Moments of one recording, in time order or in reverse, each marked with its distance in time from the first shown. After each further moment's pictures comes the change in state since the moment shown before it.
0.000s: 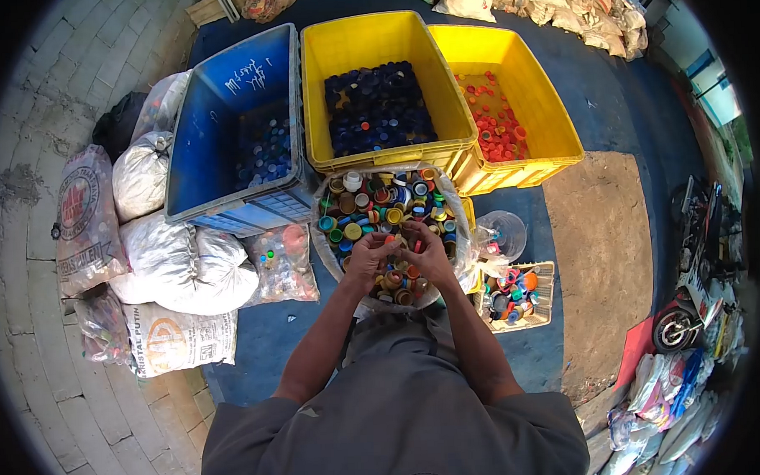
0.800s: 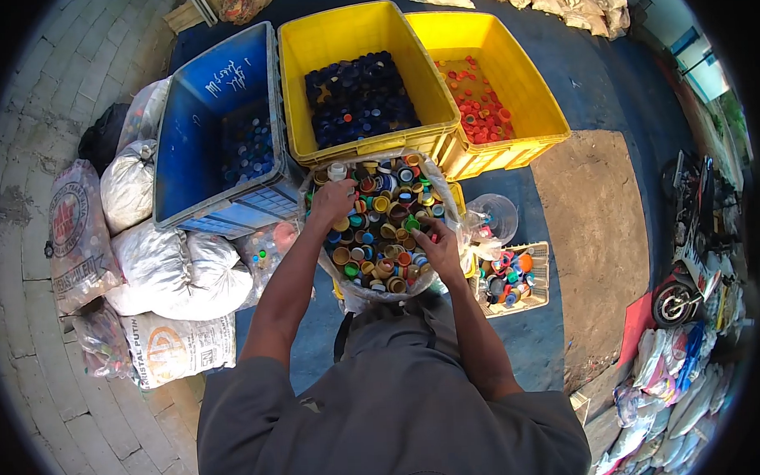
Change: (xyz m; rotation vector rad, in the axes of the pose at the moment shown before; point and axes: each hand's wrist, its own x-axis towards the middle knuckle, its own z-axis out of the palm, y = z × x) left_hand 0.089 0.070 -0.034 1.659 0.113 0.429; right_hand -0.029 0.004 -0.029 -0.165 0.271 0.156
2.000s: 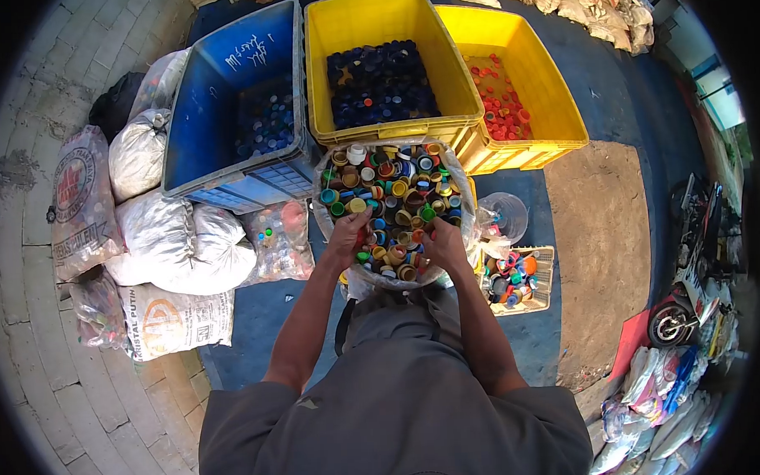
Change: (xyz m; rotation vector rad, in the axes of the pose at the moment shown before) left_hand -0.110 0.013 0.028 -1.662 -0.185 -0.442; right_hand -0.001 0.005 0.013 -0.606 -0.164 -0.095
